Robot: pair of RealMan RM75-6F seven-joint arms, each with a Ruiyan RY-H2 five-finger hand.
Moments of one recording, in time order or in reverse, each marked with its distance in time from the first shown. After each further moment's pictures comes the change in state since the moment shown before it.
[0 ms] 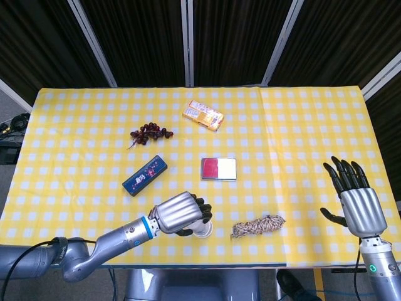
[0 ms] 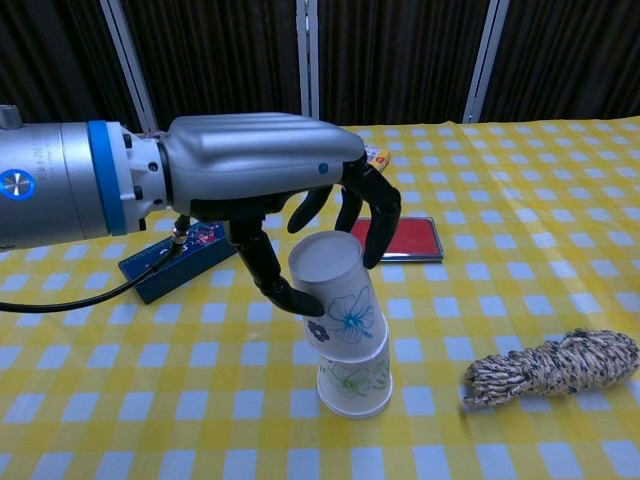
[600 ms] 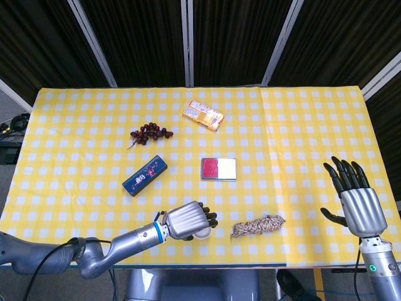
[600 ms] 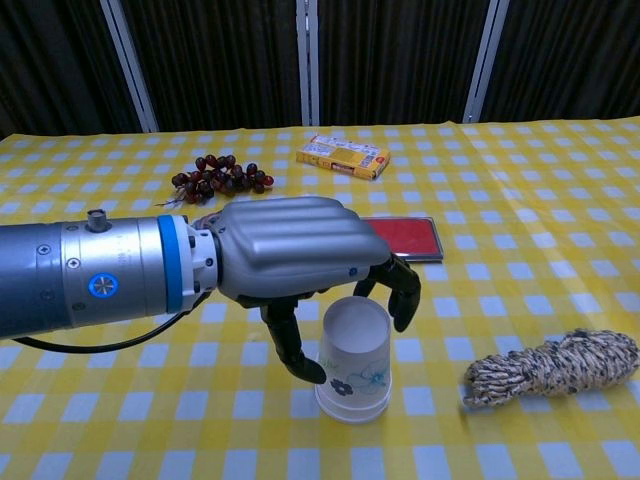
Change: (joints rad) left arm -0.031 -0.173 0.064 0.195 0.032 -0.023 0.043; right arm -0.002 -0.001 0.004 0.004 0.001 -0.007 0.000
